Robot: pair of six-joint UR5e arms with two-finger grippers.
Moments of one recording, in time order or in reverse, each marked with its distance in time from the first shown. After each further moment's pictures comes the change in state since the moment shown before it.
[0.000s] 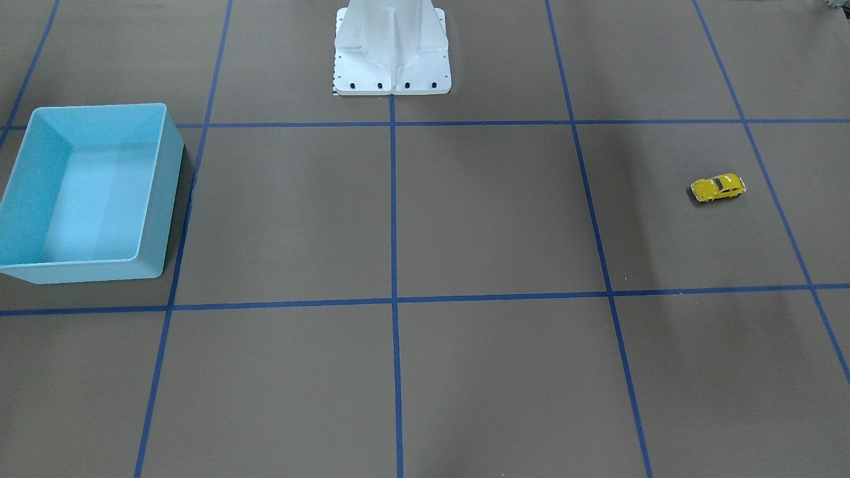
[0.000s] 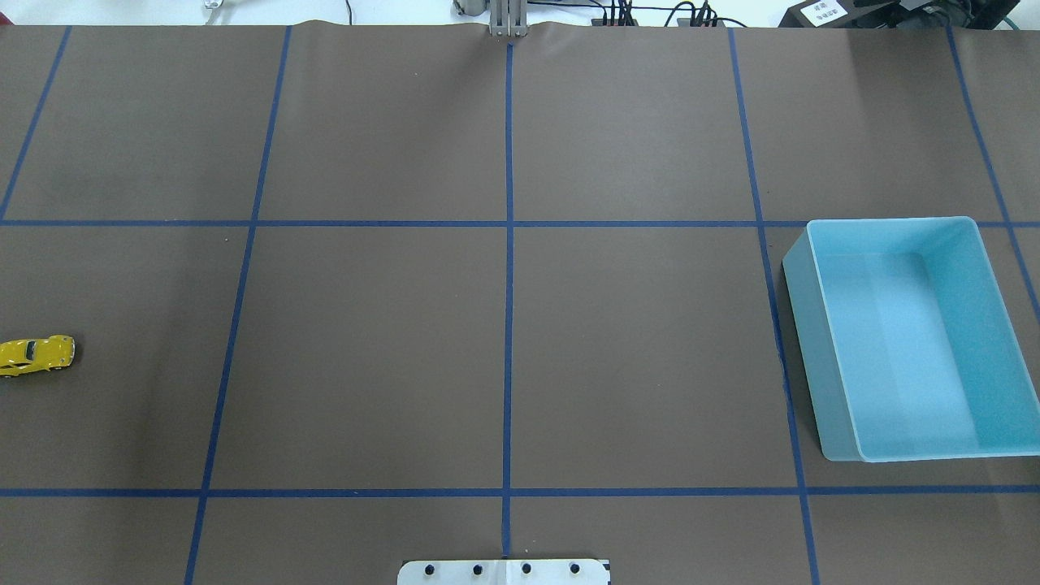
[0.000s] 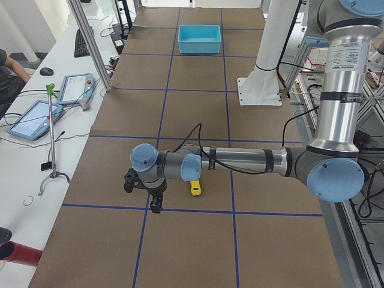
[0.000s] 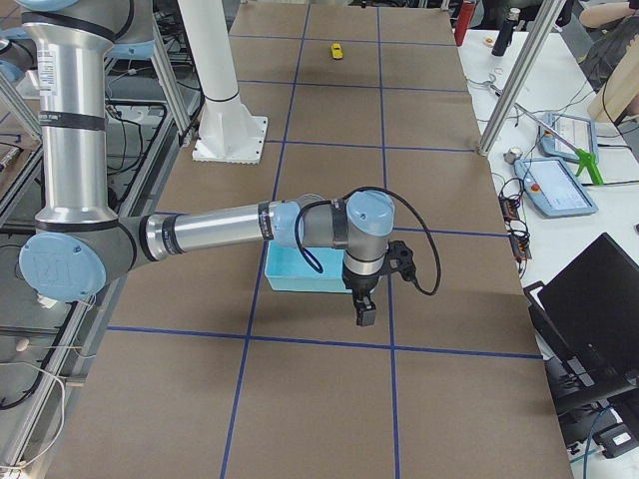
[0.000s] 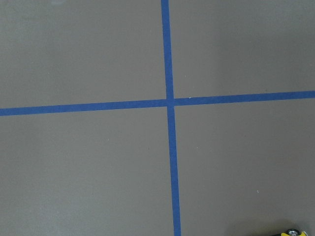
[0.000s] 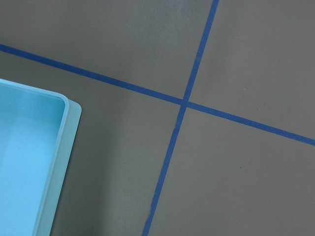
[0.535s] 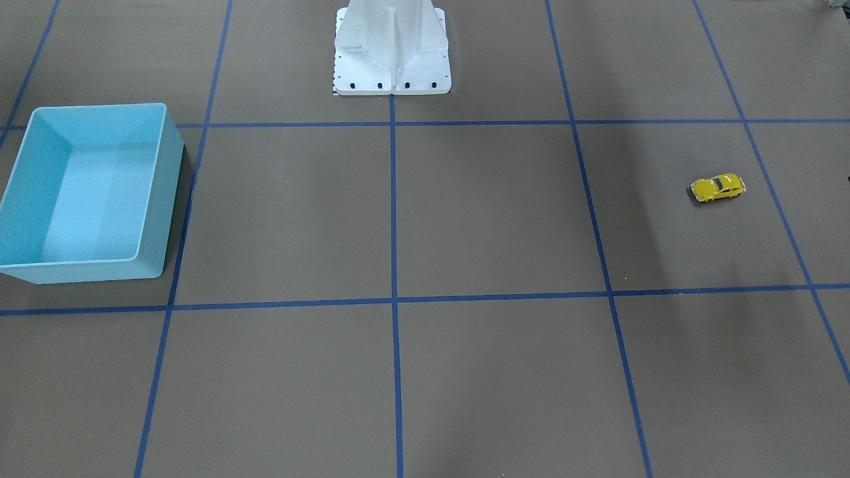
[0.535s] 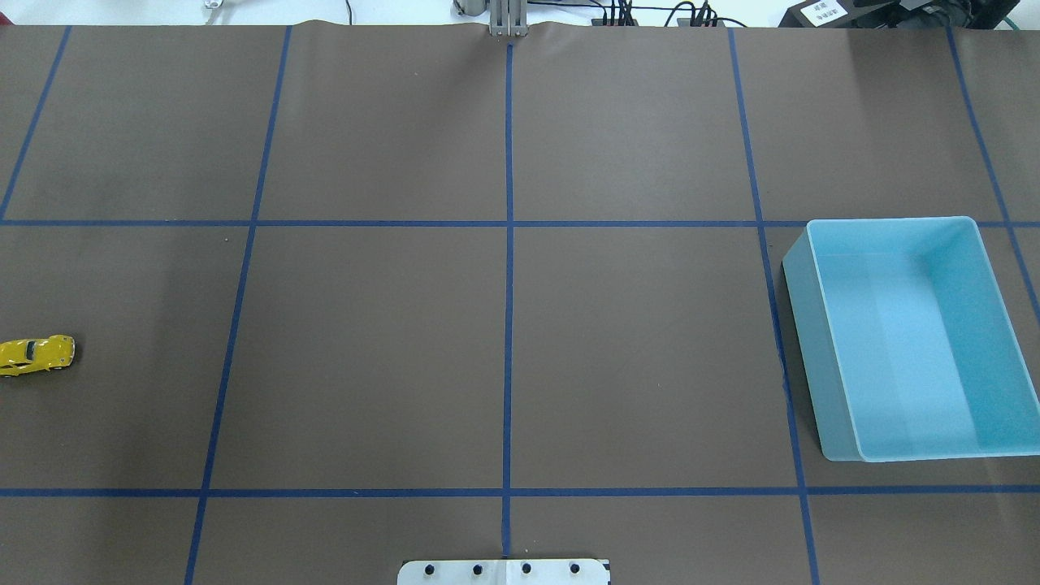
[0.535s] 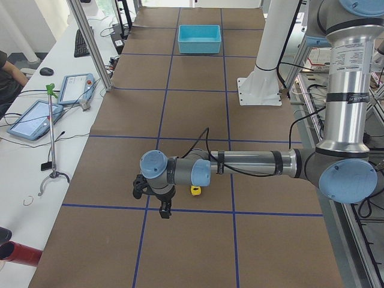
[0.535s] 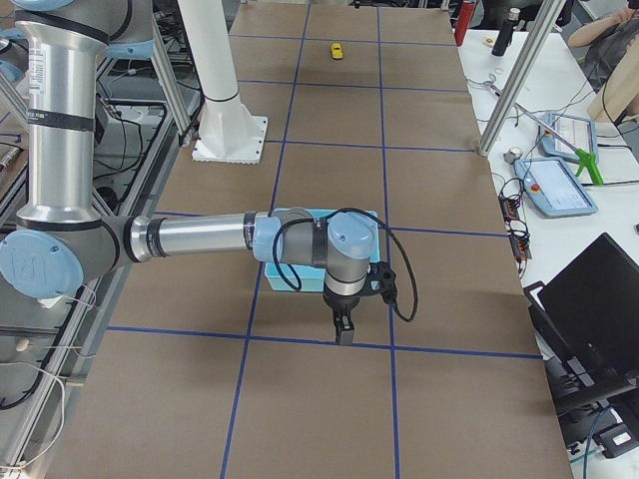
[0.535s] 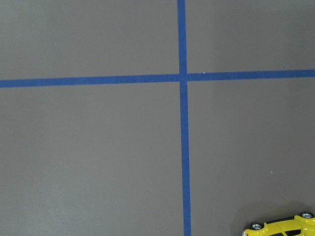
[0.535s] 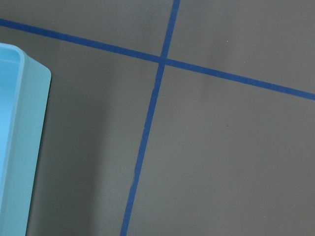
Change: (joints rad) left arm -0.003 0.059 -0.033 -0.012 -0.002 0.000; right arm 0.031 -0.067 0.001 0.001 -0.002 -0.004
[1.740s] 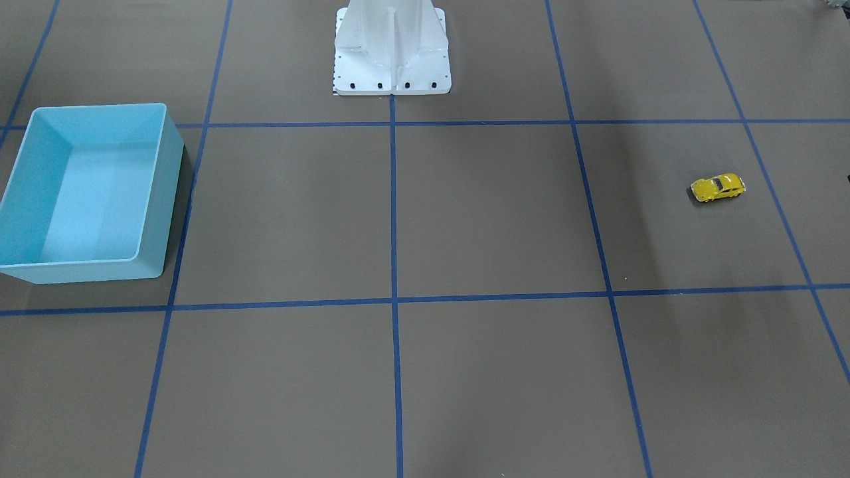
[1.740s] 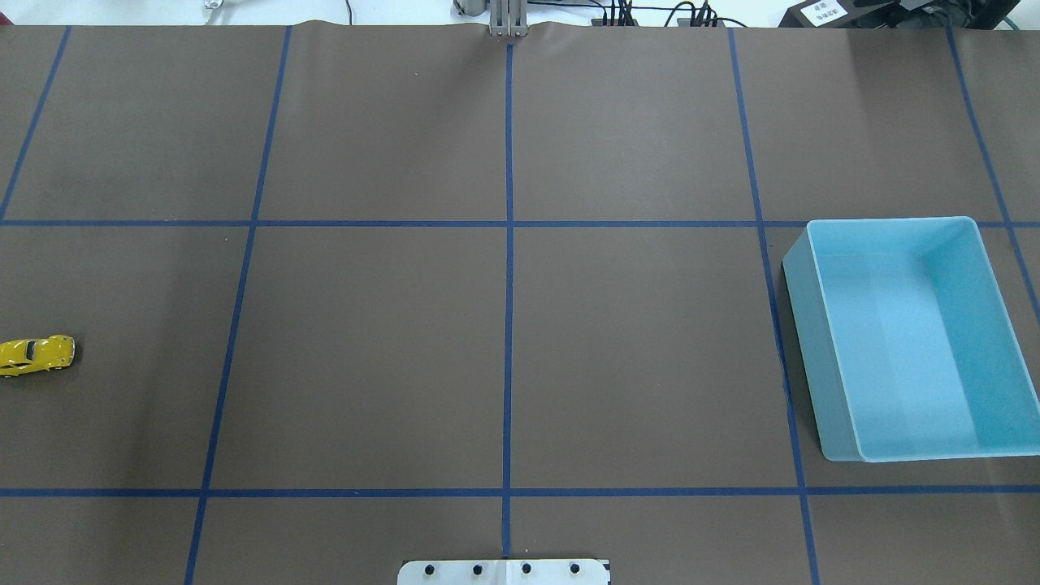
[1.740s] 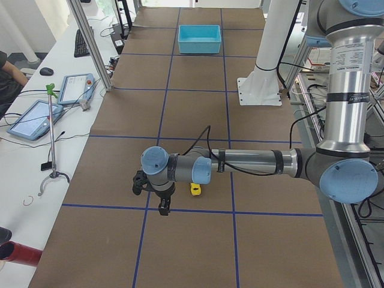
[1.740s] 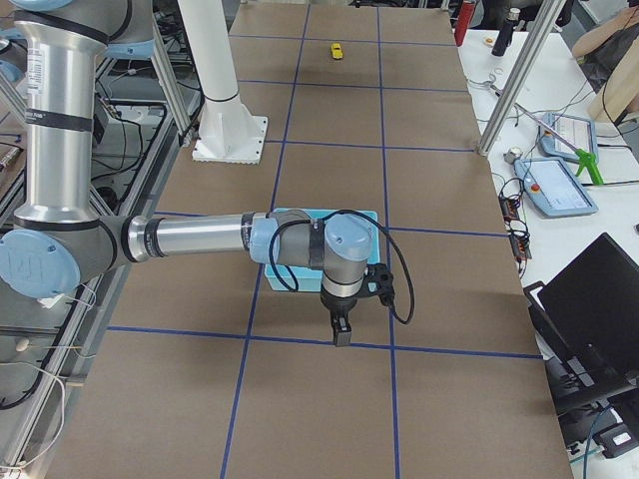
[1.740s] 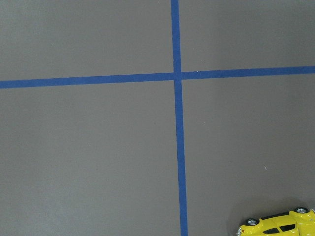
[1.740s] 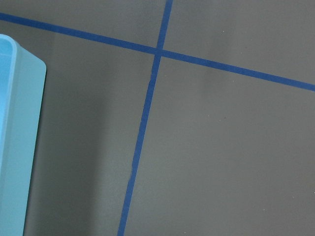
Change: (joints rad) left arm 0.003 0.002 -0.025 -0.015 0.005 0.003; right arm 0.004 -0.007 0.001 0.000 0.001 -0.002
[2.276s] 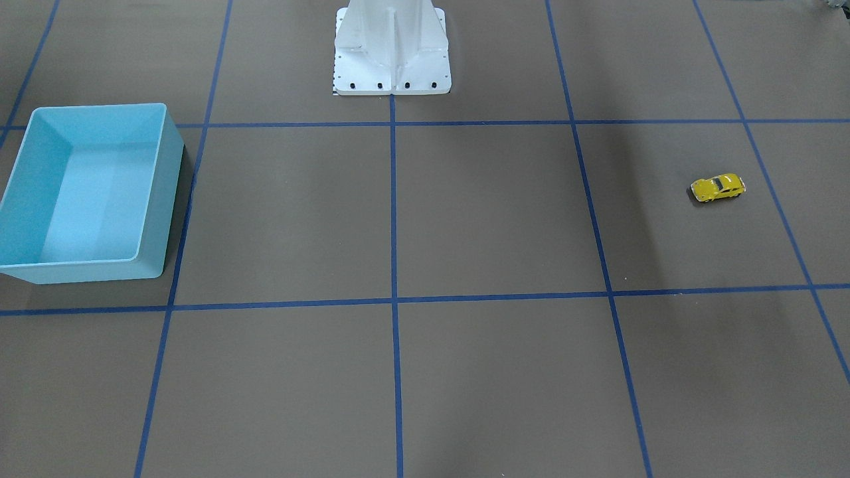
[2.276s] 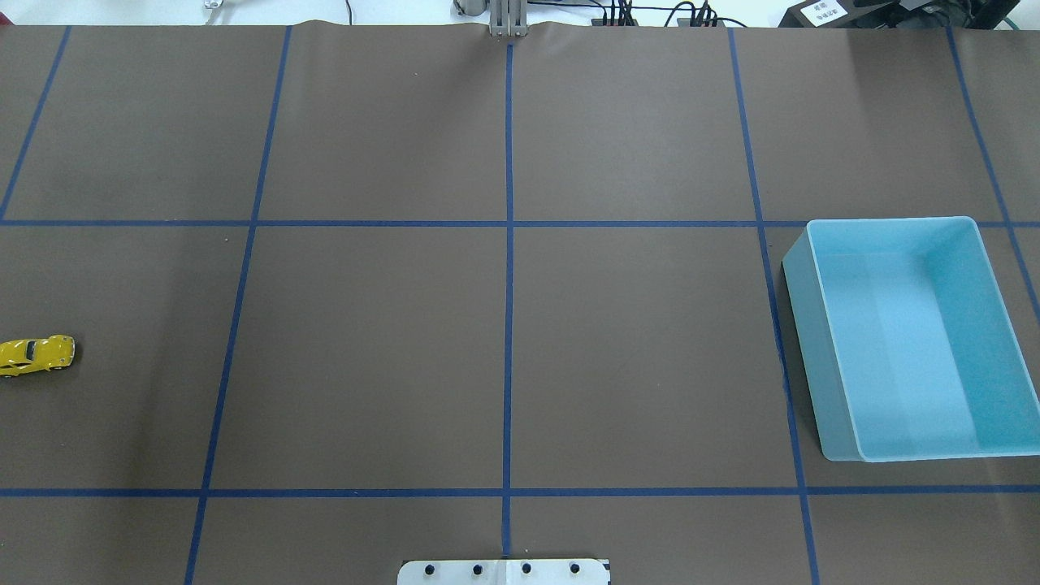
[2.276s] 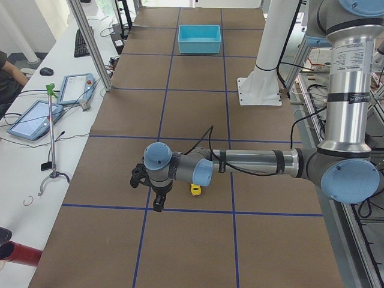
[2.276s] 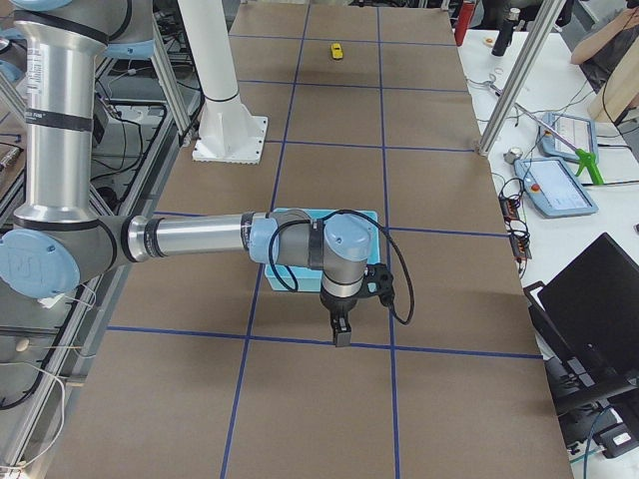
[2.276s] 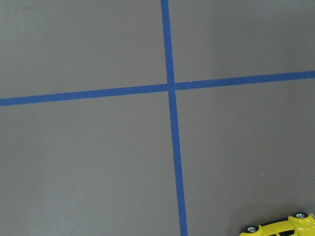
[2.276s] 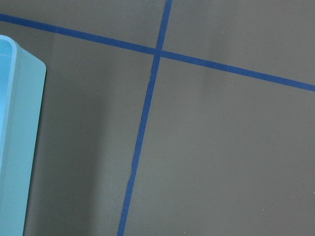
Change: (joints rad) left arm 0.003 0.018 0.005 -0.201 0.011 0.007; right arm 0.003 -0.001 0.001 -0.001 0.000 0.000
